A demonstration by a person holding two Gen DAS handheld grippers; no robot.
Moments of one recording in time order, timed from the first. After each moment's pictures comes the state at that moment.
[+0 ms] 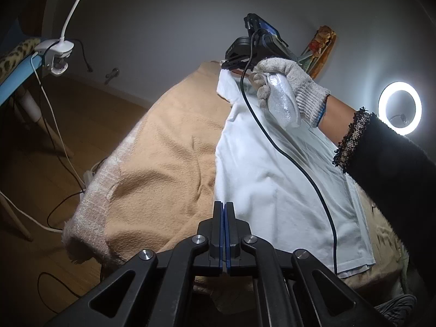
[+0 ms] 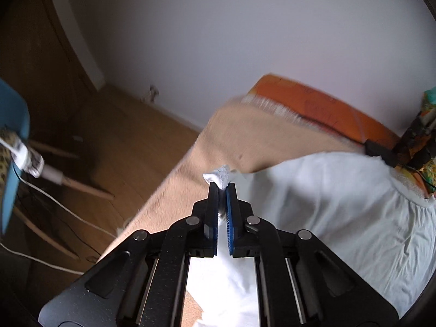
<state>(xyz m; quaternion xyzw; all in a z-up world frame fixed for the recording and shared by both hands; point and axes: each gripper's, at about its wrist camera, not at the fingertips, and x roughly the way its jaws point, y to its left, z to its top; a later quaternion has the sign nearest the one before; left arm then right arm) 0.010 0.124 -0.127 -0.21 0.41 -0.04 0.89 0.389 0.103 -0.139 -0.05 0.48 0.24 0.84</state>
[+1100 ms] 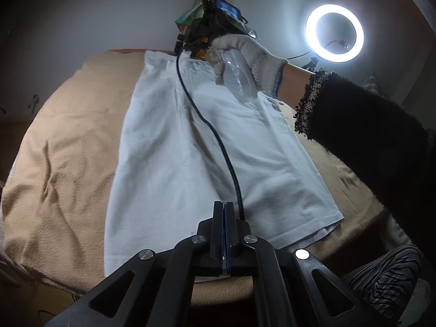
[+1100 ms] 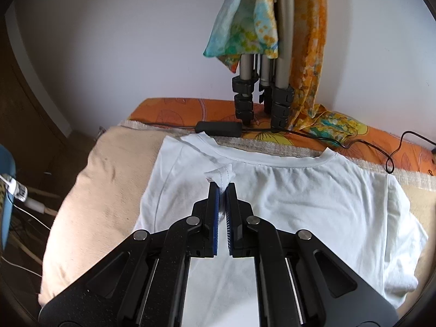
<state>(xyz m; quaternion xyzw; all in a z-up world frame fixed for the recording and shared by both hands) 0.028 -0.030 -0.122 -0.11 0.44 -0.20 0.87 0.383 -0.117 -0.123 0.02 0.45 0.14 0.88</state>
